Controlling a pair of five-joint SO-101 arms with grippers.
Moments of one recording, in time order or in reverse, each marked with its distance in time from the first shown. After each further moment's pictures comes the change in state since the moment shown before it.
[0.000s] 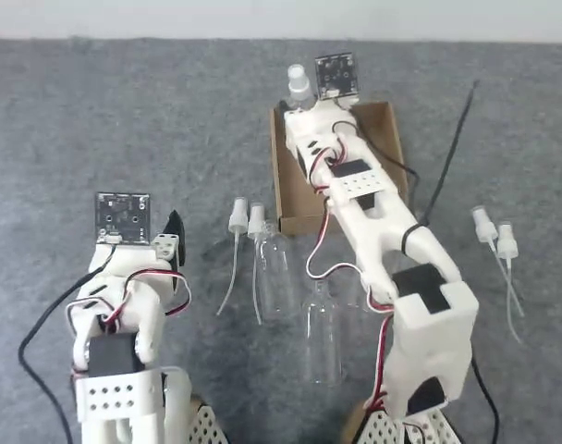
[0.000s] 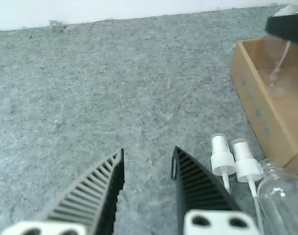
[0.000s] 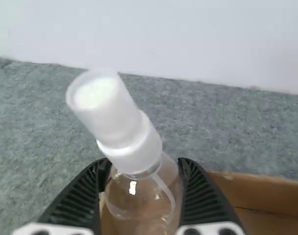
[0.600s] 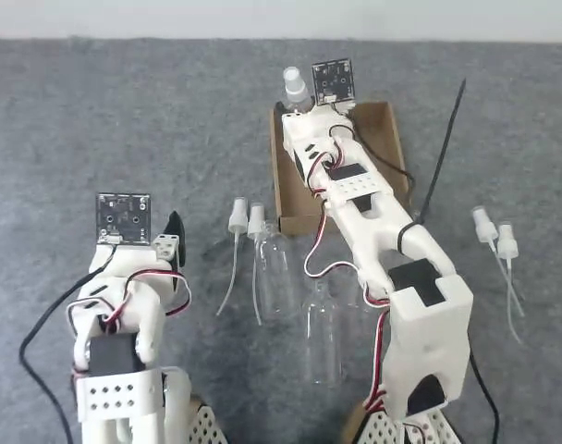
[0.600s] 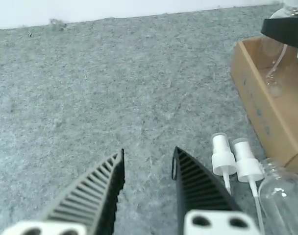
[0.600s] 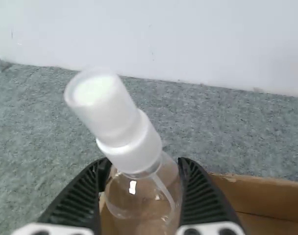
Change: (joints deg) left arm 0.0 0.0 0.1 -0.5 0.0; right arm 0.0 2.0 0.0 -2.5 0.0
